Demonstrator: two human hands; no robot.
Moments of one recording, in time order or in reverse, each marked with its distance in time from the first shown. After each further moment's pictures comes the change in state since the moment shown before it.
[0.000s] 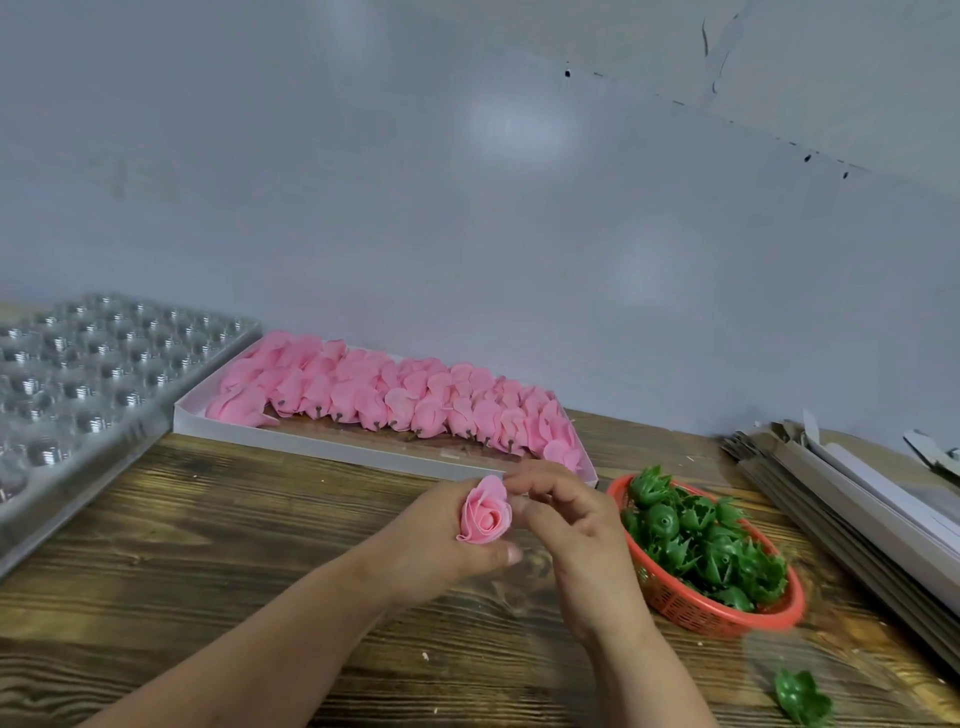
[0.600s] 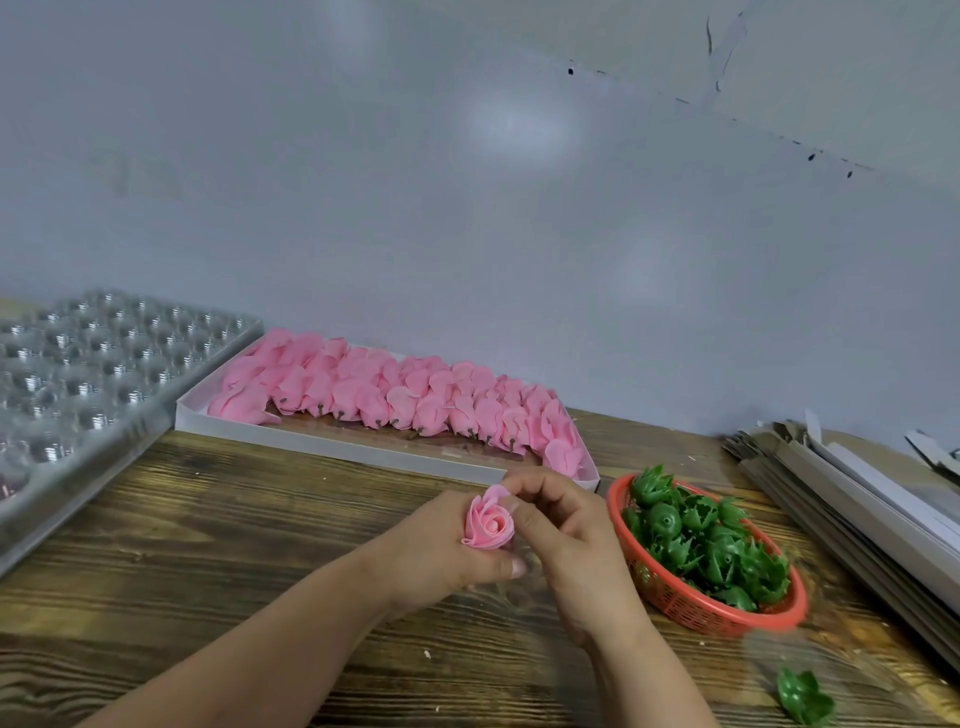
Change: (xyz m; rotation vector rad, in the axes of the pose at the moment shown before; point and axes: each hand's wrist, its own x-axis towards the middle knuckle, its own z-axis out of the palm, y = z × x) left_hand 0.001 -0.003 0.002 0.016 -0.062 -0.097; right_hand -0.003 -0.003 0.006 -0.023 -0.076 0.043
